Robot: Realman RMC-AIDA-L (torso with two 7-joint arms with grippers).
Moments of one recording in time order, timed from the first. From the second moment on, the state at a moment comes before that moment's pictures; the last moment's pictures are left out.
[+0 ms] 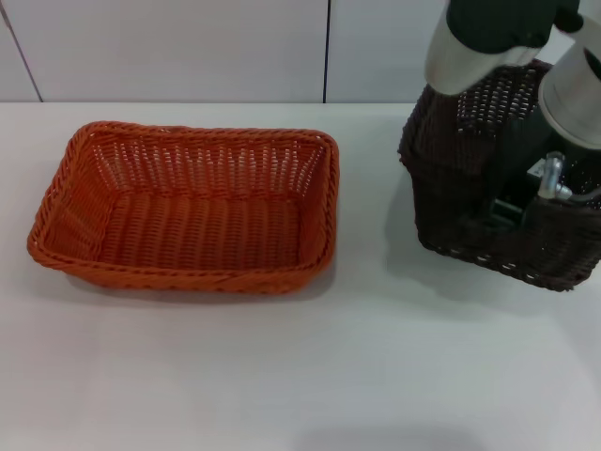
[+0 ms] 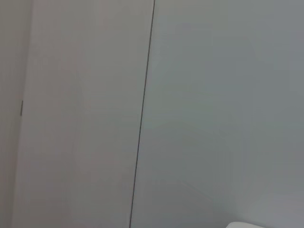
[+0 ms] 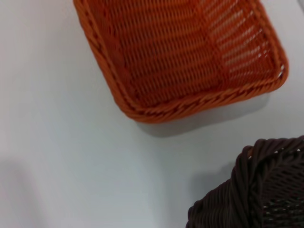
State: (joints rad) left arm -0.20 -2.06 -1.77 -0.14 2.72 1.14 -0.19; right arm 0.91 2.08 -1.39 -1.61 -2.74 -1.94 2.45
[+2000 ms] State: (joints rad) left arm -0.22 -2.07 -1.76 -0.13 2.72 1.09 -0.23; right arm 0.58 2.09 -1.78 -1.65 -2.57 -1.21 1.21
